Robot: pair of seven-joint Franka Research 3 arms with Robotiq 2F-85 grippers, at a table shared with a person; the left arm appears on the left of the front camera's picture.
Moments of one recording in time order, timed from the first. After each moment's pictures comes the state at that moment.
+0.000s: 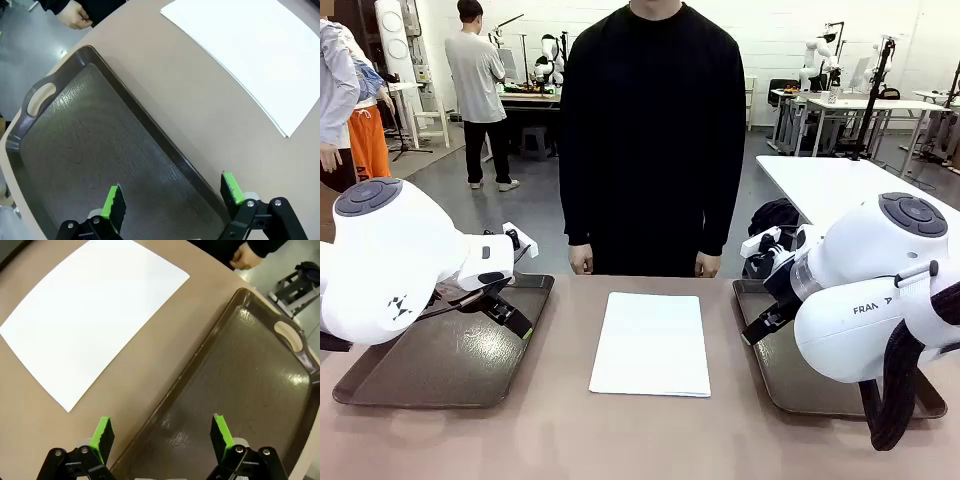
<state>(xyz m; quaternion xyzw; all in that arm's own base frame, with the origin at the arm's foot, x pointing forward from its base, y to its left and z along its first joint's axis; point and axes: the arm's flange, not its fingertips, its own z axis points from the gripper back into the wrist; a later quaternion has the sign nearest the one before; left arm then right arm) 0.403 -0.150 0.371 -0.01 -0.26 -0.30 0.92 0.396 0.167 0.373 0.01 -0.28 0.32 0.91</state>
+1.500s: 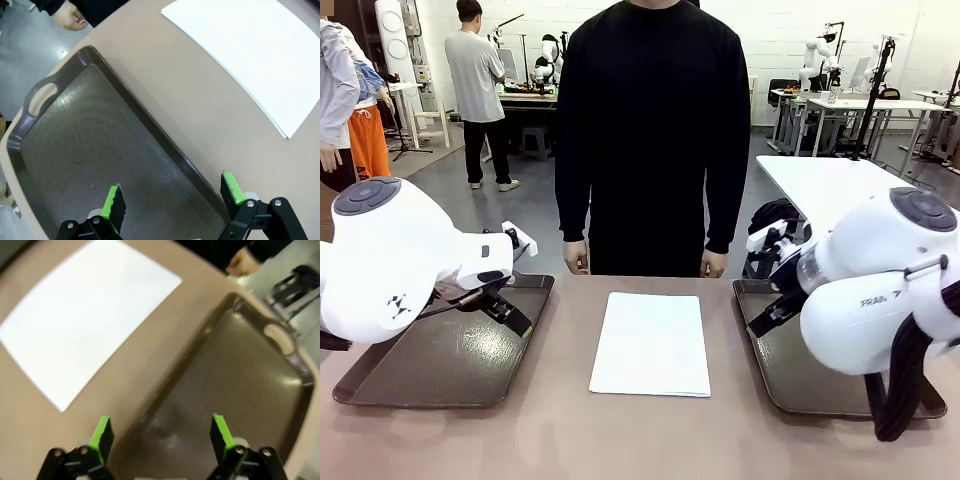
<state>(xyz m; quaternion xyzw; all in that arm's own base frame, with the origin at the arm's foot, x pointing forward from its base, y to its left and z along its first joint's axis) 0.405 -0.146 0.376 -0.01 -0.27 -0.29 0.92 0.401 0.152 0.389 0.00 -0.29 0.32 0.90</state>
